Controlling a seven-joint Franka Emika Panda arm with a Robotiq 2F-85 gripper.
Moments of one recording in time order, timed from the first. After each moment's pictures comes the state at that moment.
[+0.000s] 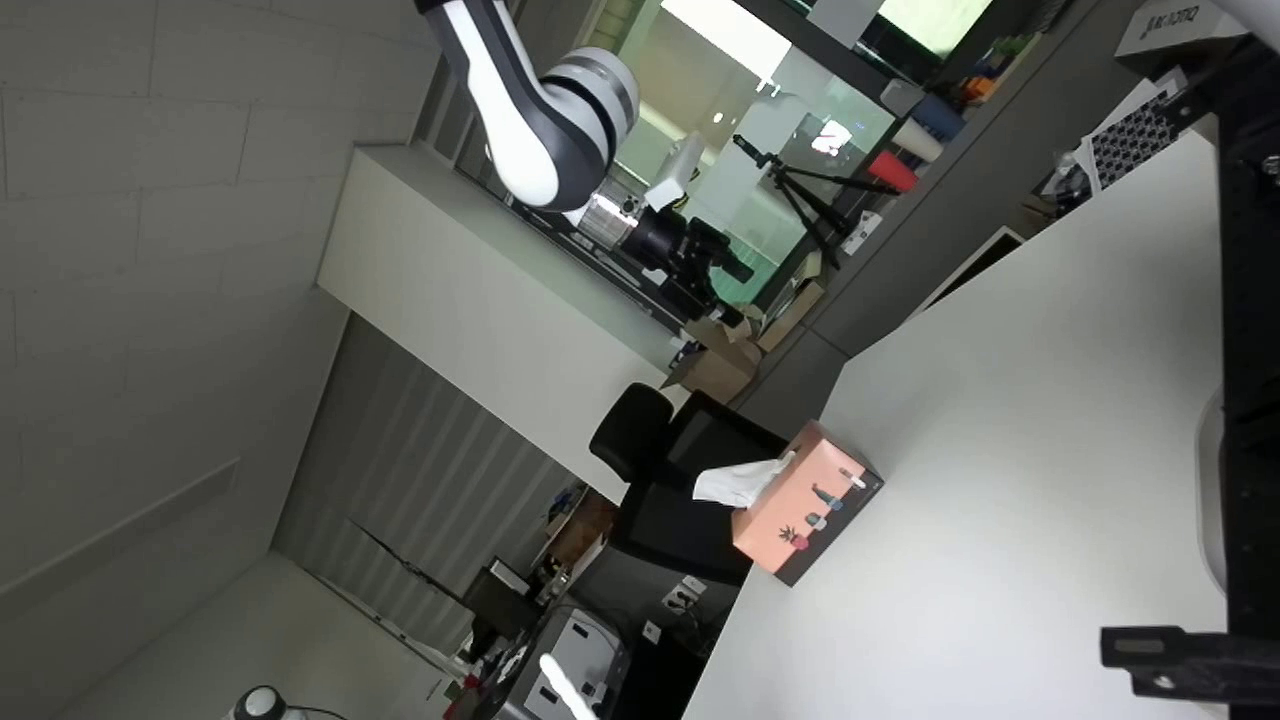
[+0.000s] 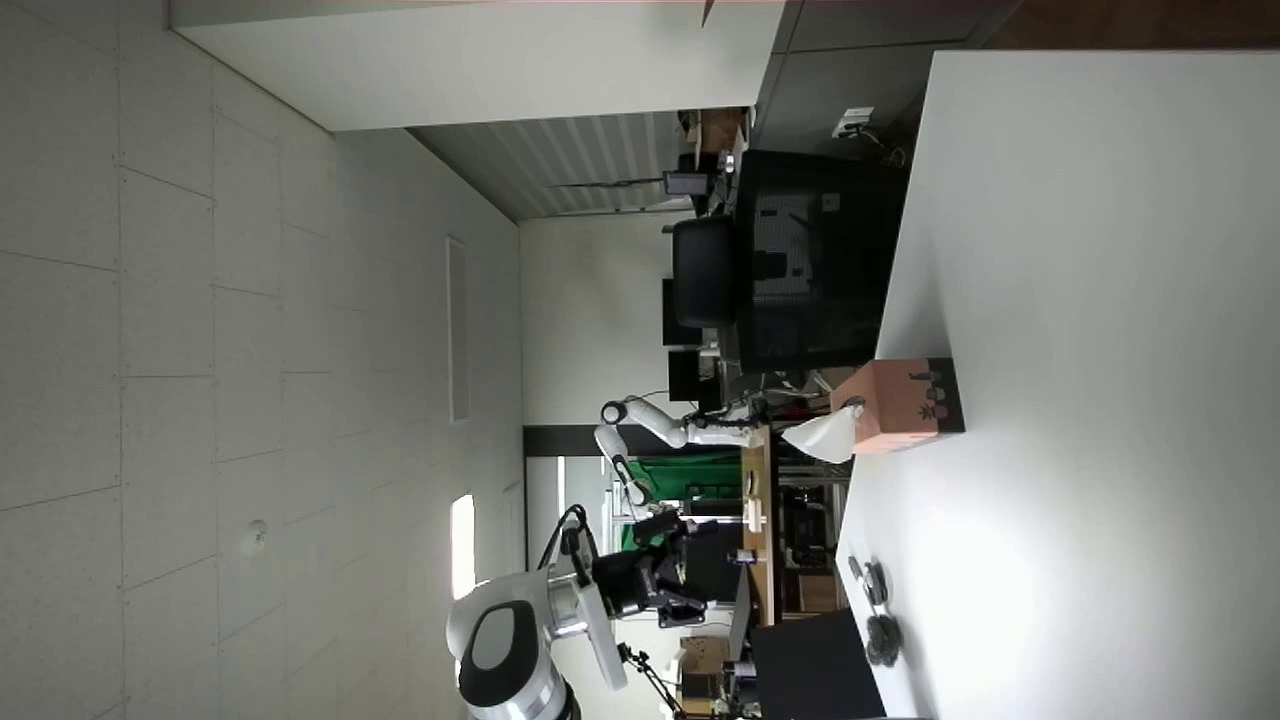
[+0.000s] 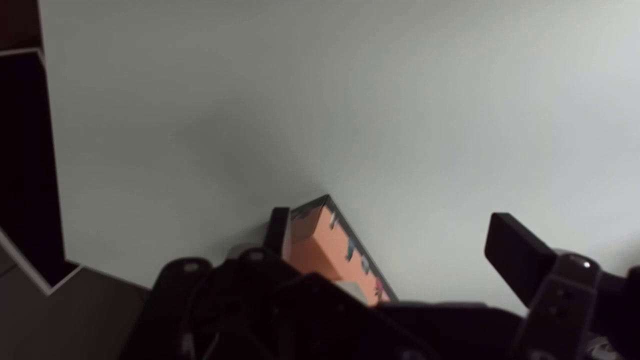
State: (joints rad) arm -0.04 -0.16 -0.03 -2.51 -0.25 2.54 -0.19
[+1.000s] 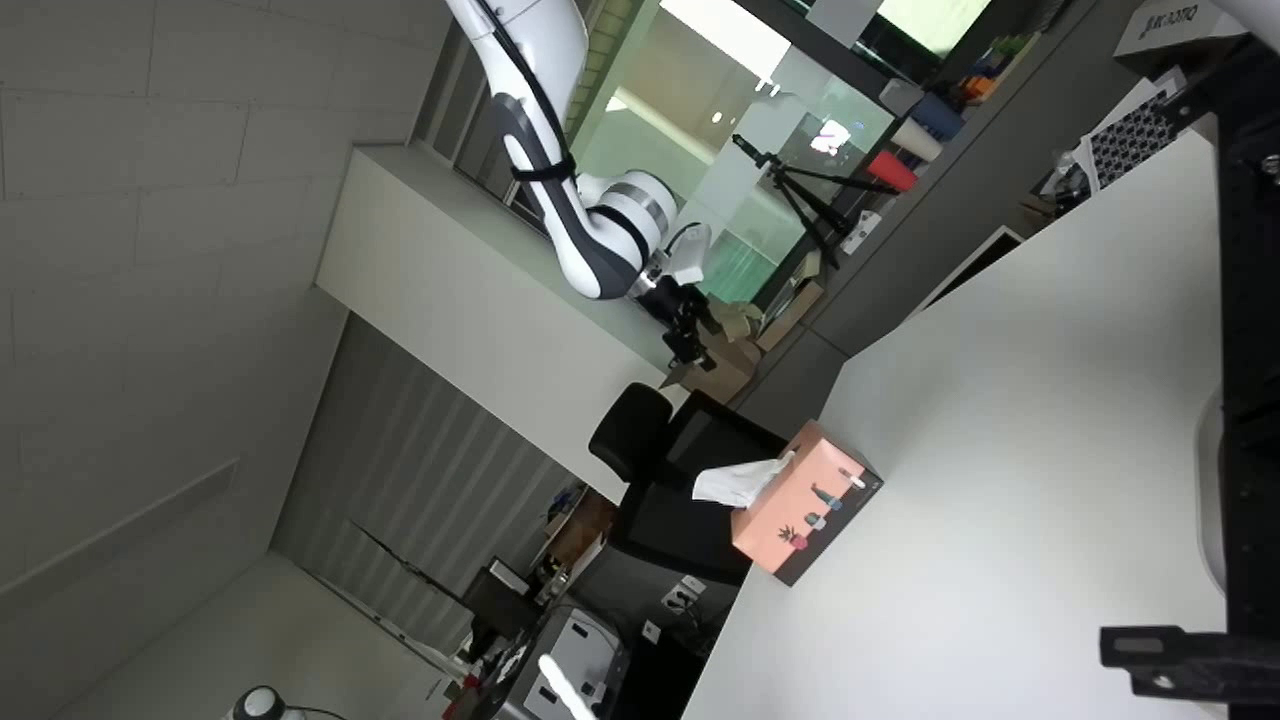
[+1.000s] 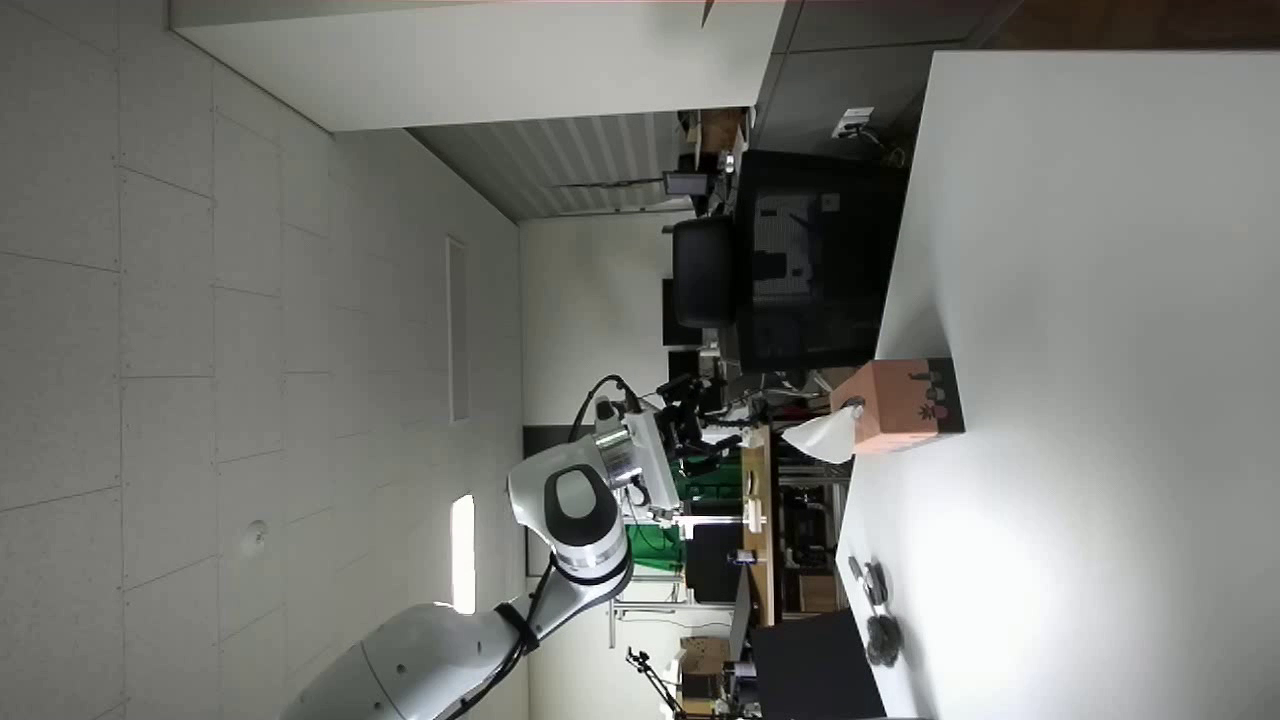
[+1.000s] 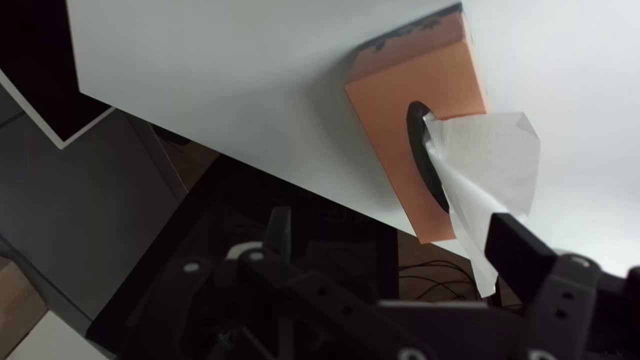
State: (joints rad) arm -0.19 0.40 0.03 -1.96 -0.05 2.83 -0.53
